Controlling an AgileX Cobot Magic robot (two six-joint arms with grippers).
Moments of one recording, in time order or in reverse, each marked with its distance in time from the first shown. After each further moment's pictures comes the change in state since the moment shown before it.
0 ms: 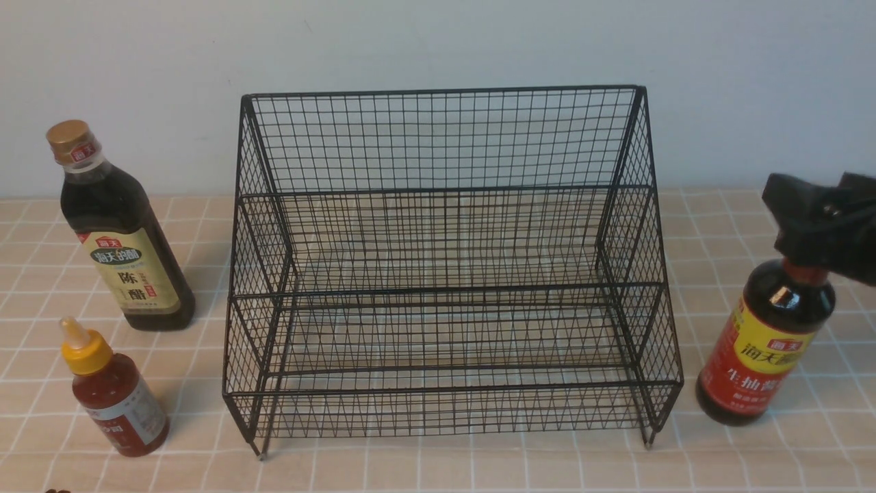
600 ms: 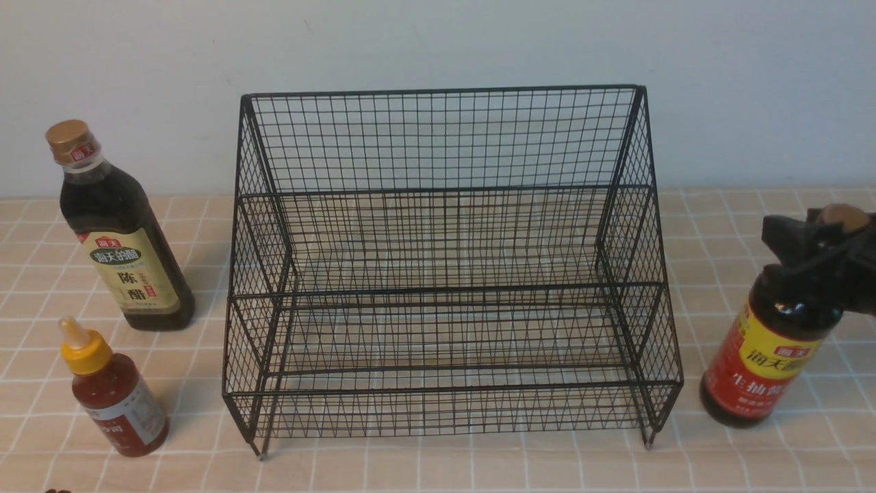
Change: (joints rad) right arm 0.008 -0.083 -0.032 -0.166 0.163 0.007; left arm 0.000 0.000 0.000 0.000 0.000 0.000
